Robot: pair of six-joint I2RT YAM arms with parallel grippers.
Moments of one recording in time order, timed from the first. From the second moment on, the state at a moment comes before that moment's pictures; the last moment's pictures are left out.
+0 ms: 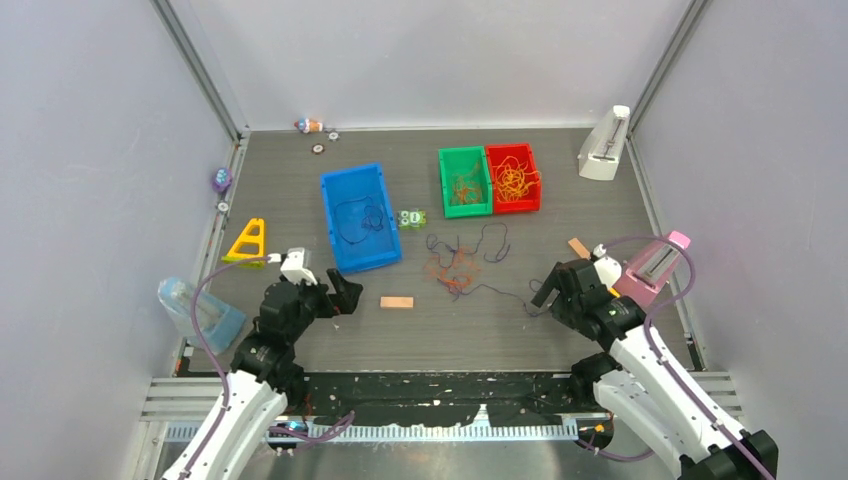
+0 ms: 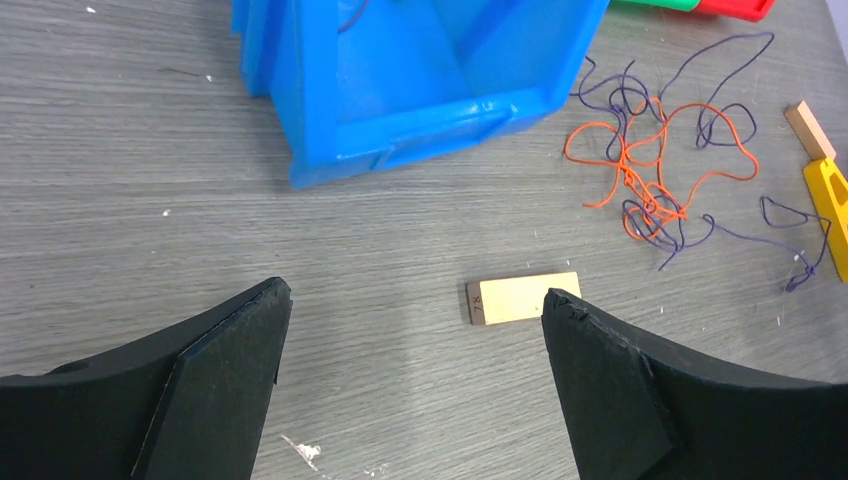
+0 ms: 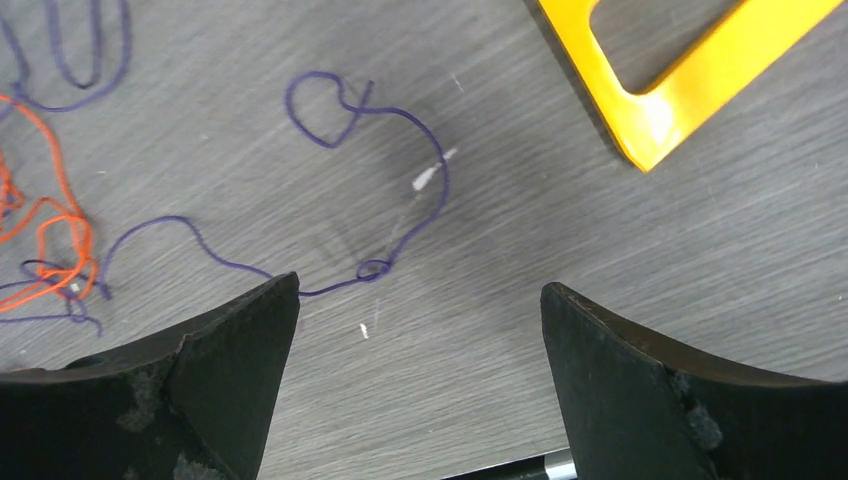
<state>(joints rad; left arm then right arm) -0.32 0.38 0.21 -0.23 0.04 -0.47 0.38 0.69 0.50 -0.80 0.31 0.86</state>
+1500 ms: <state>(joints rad) -0.49 0.24 0.11 -0.14 0.09 -0.45 0.37 0.80 0.73 -0.44 -0.33 0.54</state>
